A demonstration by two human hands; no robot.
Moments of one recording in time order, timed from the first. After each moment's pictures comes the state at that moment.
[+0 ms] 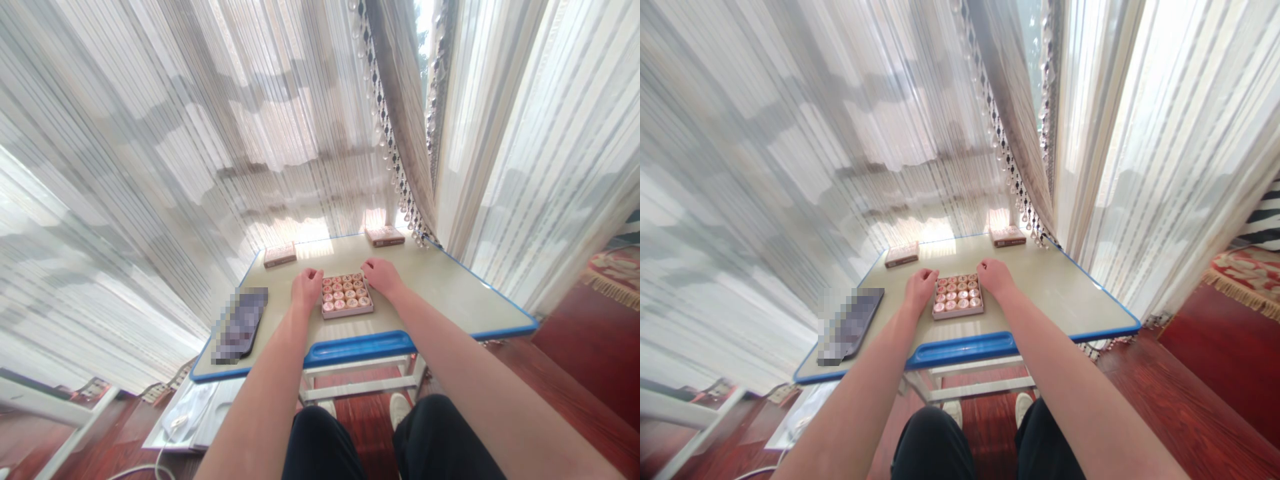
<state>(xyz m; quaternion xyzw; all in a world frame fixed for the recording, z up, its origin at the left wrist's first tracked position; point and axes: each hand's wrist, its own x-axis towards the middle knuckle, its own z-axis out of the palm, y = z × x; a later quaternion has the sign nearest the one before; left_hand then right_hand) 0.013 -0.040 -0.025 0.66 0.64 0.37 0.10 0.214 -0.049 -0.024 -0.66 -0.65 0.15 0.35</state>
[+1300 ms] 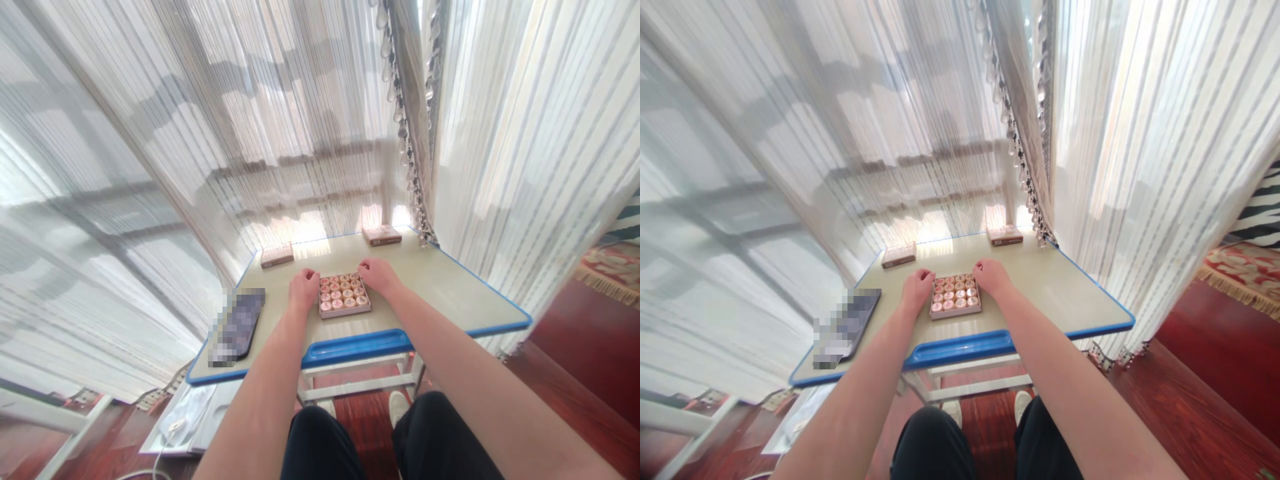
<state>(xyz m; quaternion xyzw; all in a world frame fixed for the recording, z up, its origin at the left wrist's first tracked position) 0.013 -0.038 -0.025 0.66 0.66 0.35 0.10 0.214 -0.043 -0.028 -0.66 -0.67 0.12 0.32</state>
